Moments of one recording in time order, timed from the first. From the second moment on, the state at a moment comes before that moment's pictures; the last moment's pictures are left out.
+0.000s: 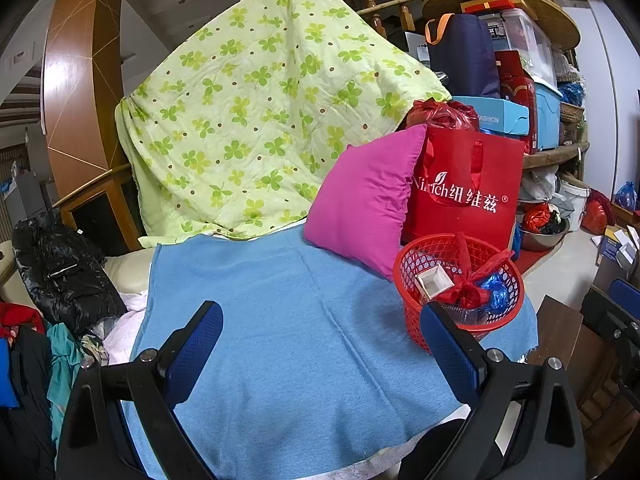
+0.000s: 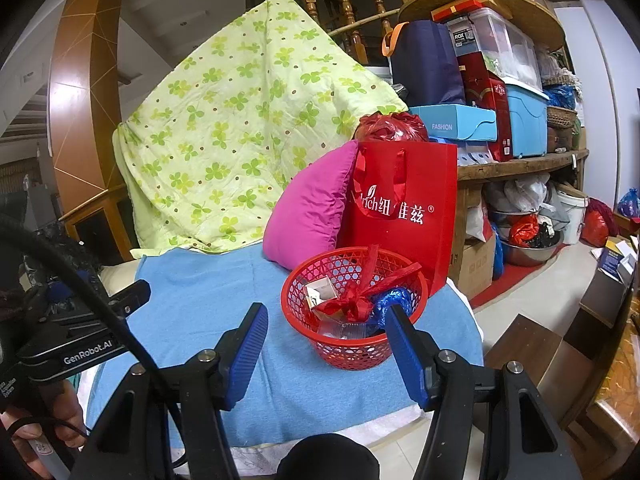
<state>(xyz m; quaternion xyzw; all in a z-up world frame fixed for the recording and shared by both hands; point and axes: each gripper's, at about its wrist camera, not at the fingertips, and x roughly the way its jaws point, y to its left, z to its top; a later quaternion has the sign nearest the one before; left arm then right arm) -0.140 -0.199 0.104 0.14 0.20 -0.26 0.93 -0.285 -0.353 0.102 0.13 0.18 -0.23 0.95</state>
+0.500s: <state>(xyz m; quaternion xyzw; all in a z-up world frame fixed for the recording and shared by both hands) -0.139 -0.197 0.103 0.13 0.20 -0.26 0.93 -0.288 -0.350 0.107 0.13 0.18 -0.23 0.95</state>
